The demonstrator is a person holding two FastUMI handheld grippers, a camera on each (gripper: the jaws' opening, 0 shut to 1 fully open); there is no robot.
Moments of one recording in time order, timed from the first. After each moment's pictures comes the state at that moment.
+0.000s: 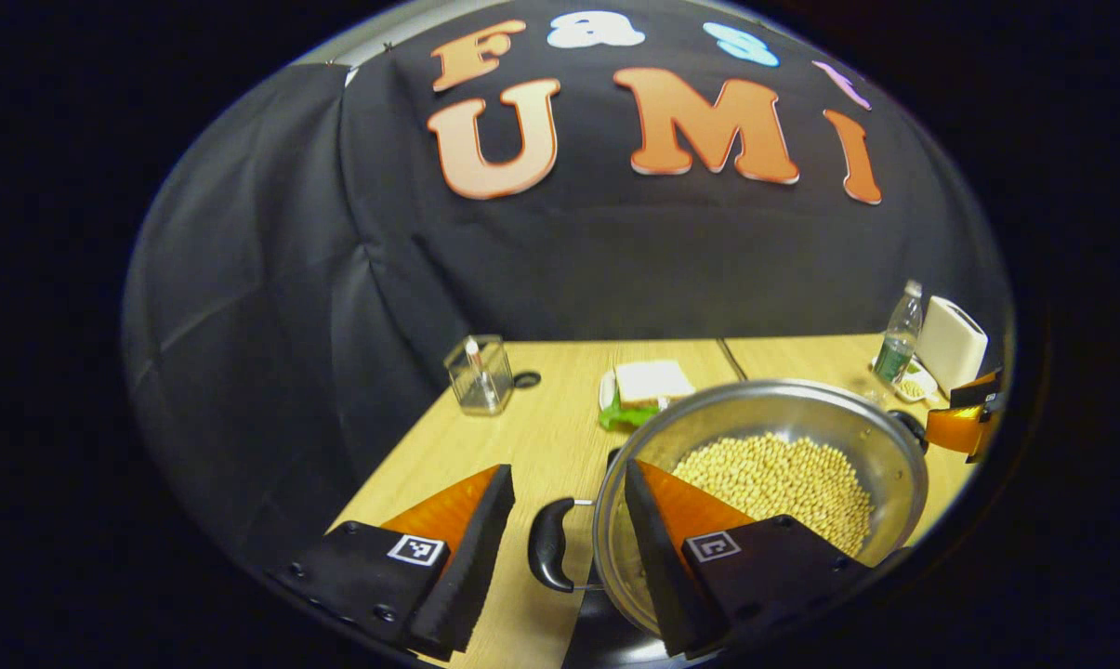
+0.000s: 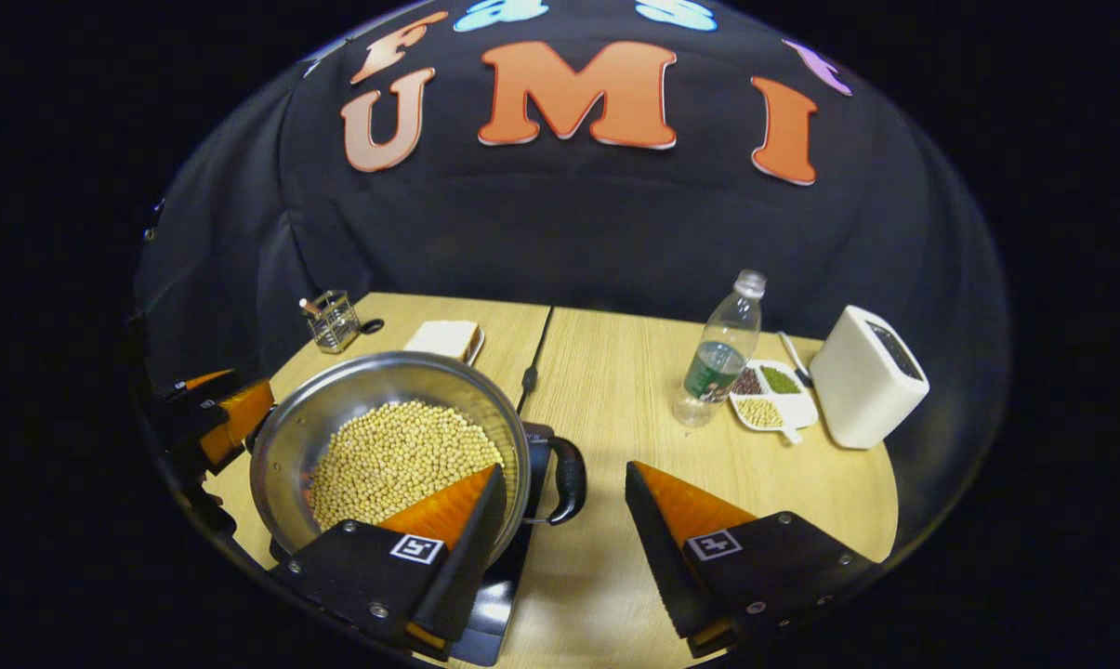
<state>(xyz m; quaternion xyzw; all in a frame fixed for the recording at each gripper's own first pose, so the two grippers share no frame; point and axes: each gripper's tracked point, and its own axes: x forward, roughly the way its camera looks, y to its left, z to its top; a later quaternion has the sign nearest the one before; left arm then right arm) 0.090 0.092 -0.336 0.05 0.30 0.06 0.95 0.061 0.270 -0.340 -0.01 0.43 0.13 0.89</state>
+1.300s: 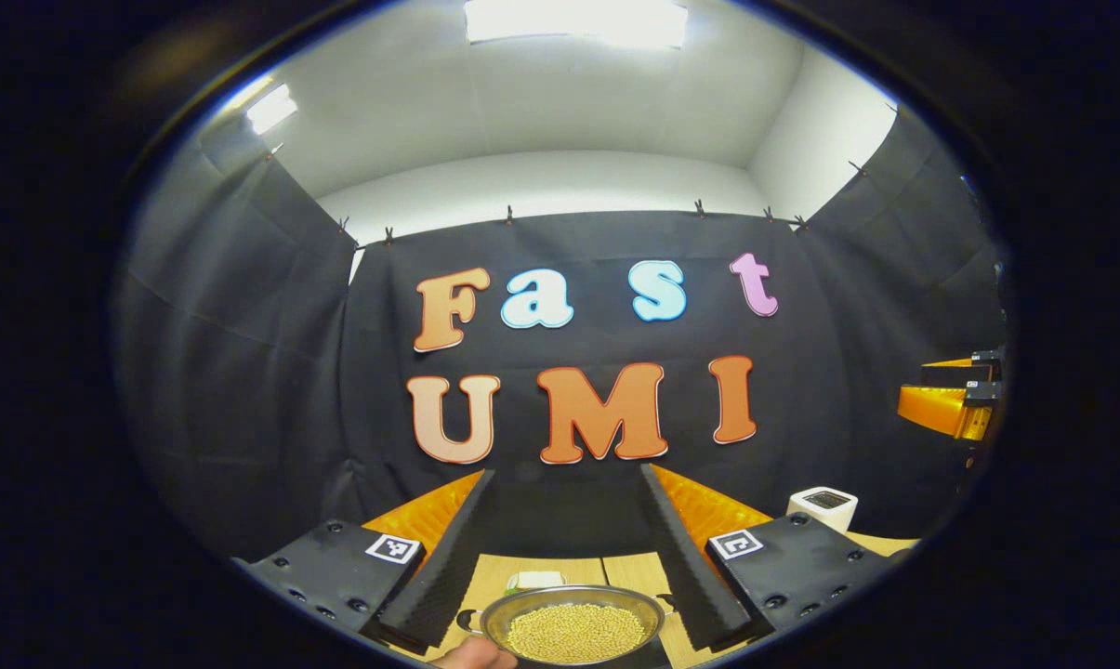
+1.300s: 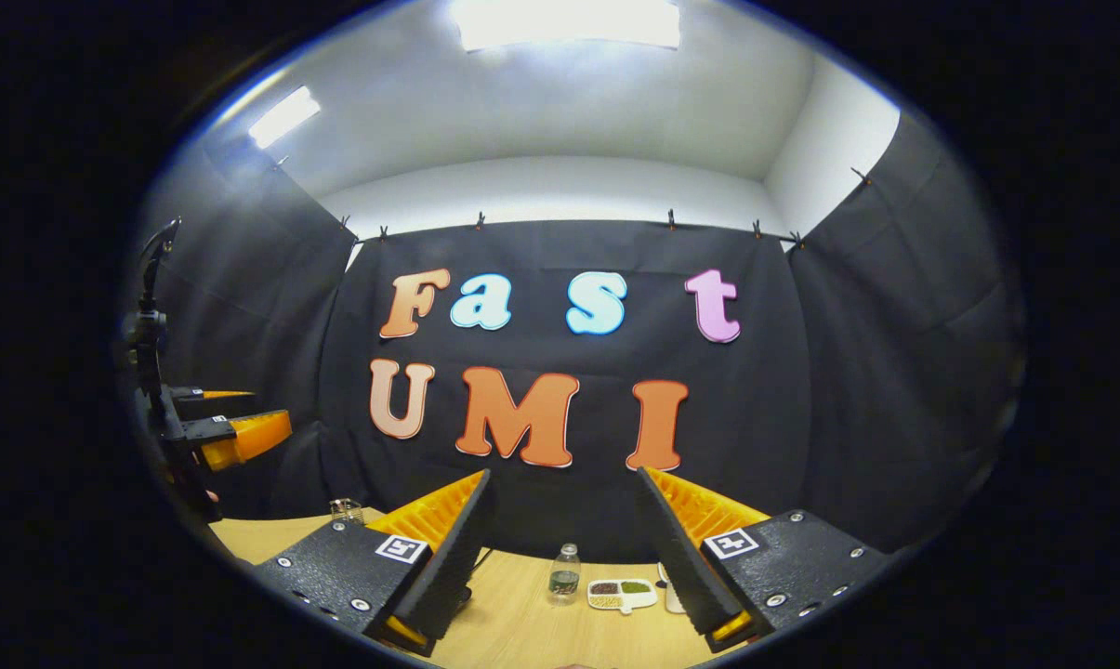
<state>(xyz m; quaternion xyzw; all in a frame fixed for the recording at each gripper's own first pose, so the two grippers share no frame) -0.026 -0.051 0.015 0.02 -0.05 -0.01 1.00 -0.004 0.046 -0.004 0.02 0.00 0.09 1.00</state>
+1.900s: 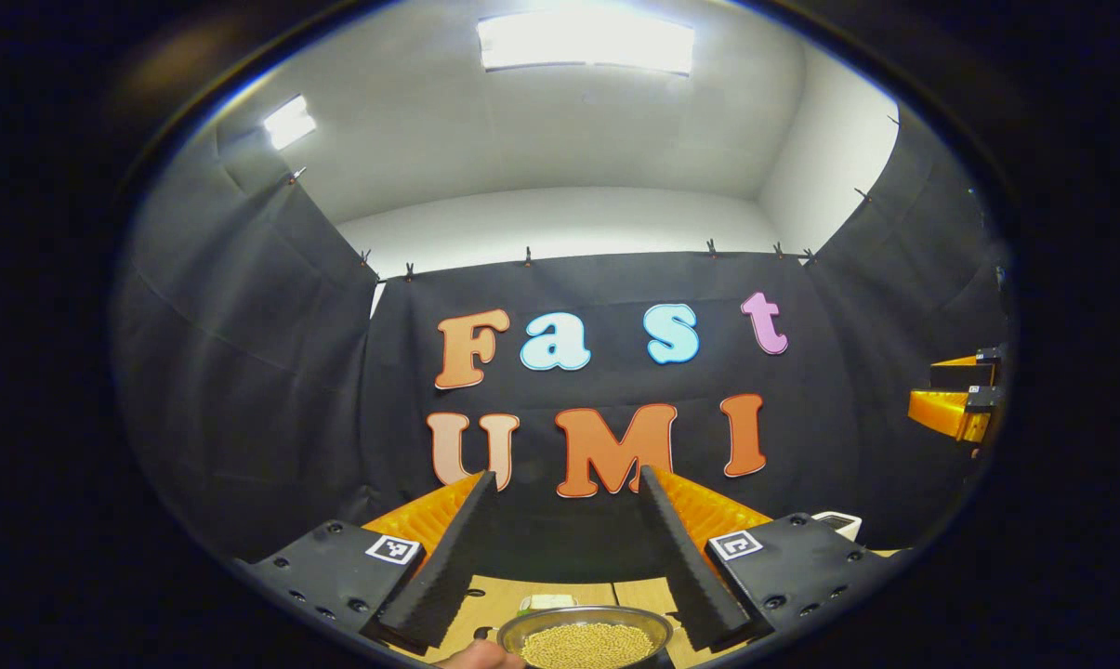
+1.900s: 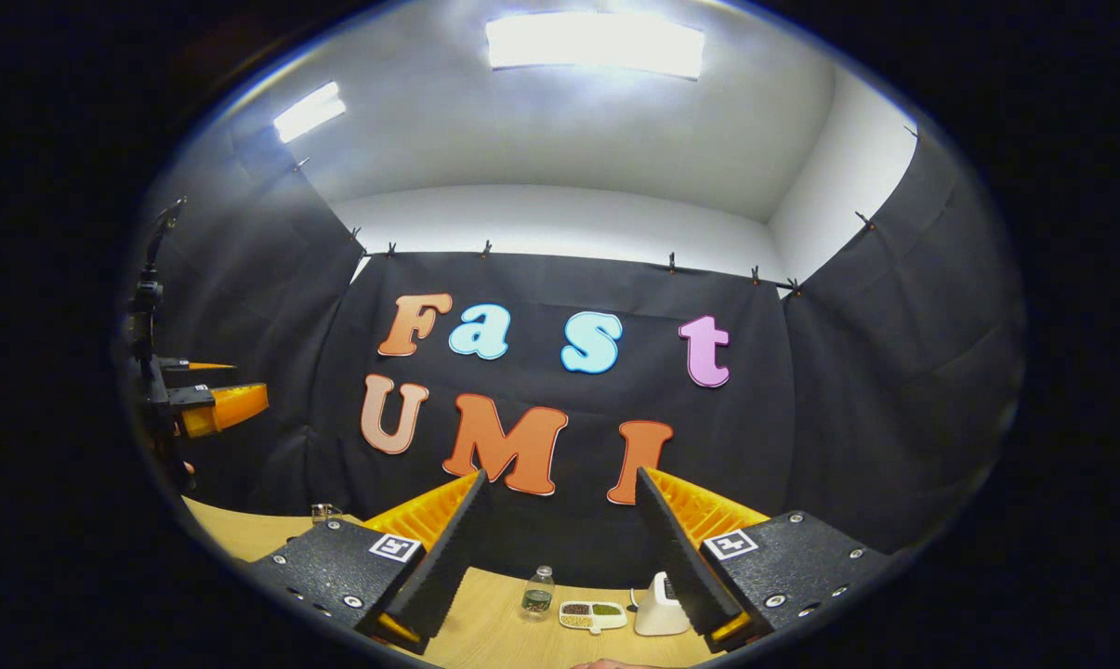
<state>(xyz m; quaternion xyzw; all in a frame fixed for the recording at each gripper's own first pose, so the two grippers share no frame) -0.051 -0.021 0.044 0.01 -0.10 0.01 1.00 -0.023 0.027 0.019 0.00 -0.06 0.09 0.99</state>
